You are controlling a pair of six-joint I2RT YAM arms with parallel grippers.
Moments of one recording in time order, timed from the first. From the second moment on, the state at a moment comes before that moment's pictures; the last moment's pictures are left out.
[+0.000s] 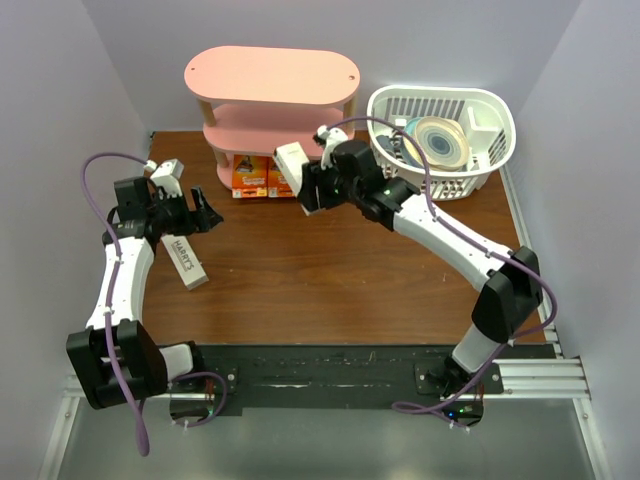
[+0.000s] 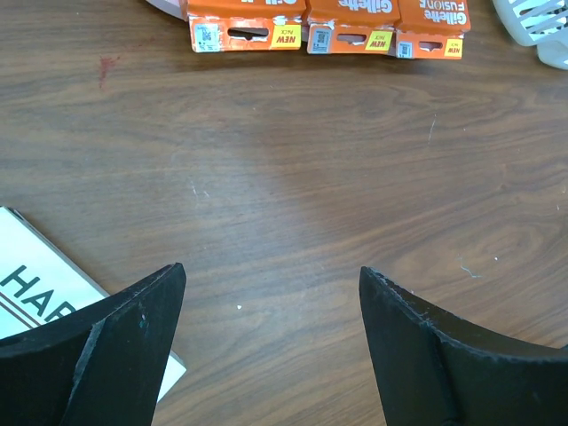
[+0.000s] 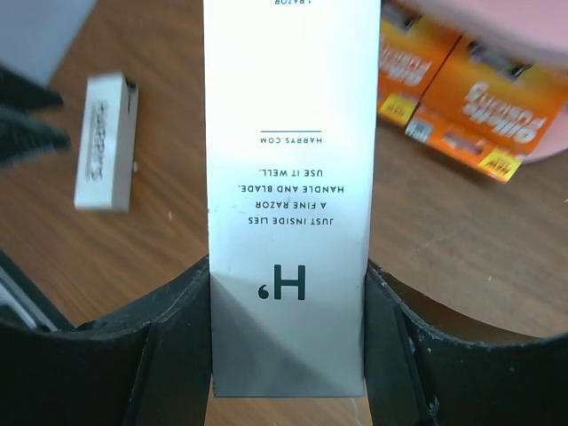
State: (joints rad) left arm 0.24 1.22 0.95 -0.47 0.57 -0.07; right arm 0.72 1.66 1.50 -0.37 -0.04 0.29
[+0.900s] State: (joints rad) left arm 0.24 1.20 0.94 -0.45 0.57 -0.08; right arm 0.60 2.04 1.98 -0.34 0.20 0.49
